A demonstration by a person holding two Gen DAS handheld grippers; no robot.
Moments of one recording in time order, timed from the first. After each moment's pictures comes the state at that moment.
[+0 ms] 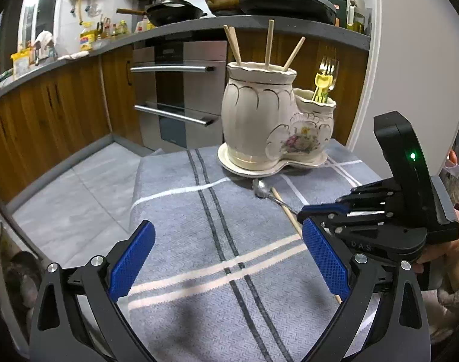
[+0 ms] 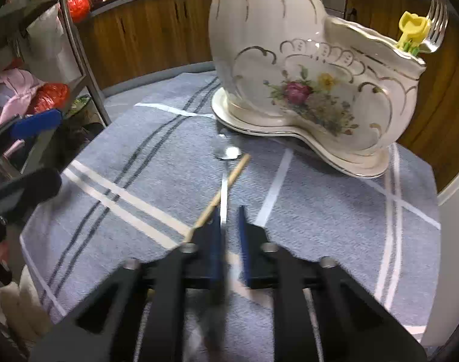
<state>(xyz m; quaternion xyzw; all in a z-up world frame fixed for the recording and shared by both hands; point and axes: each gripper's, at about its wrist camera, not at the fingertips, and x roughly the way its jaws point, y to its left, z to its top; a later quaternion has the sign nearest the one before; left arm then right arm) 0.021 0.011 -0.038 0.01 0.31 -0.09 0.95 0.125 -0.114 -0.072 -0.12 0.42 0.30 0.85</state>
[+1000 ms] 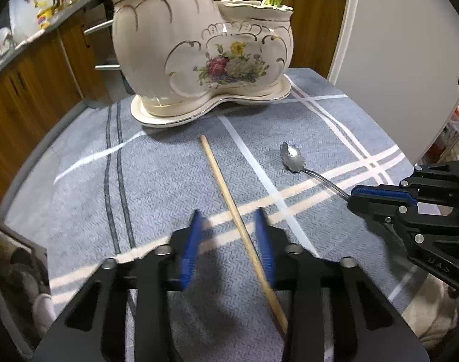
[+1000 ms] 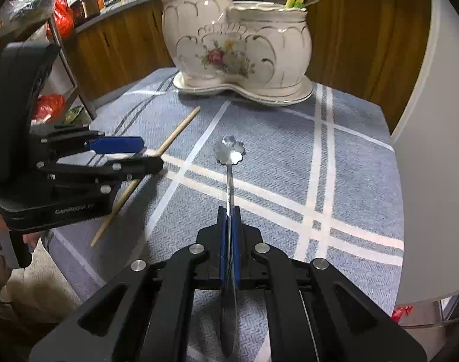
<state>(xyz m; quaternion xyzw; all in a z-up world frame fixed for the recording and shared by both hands) 0.066 -0.080 -0.084 0.07 0.45 -0.12 0.88 0.083 -0.200 -0.073 -0.08 0.45 0.27 0.85</state>
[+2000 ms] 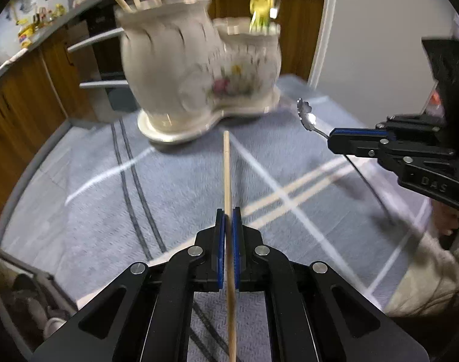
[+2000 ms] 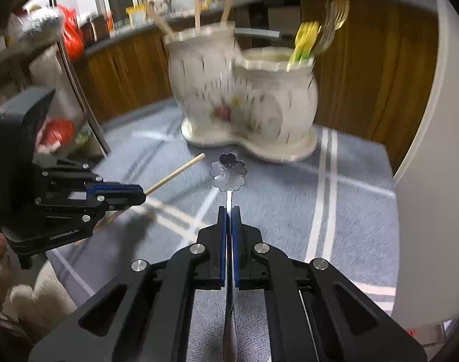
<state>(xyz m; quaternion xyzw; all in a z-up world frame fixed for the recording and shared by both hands) 0.051 -0.041 -0.054 0.08 0.42 -0.18 0.89 0.089 -0.209 -0.029 -0.04 0.35 0.29 0.89</state>
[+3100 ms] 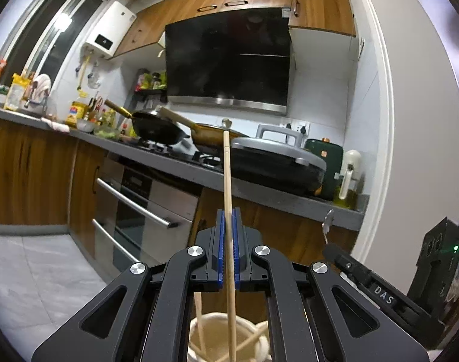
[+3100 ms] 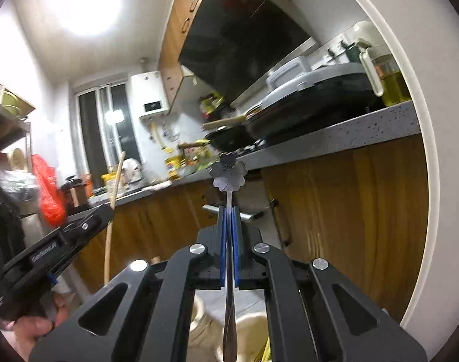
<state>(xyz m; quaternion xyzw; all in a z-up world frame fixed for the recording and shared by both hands) 0.155 -0.003 0.099 -0.12 0.01 -0.14 0.98 0.201 -0.207 0.081 0.15 0.03 0.18 0.97</state>
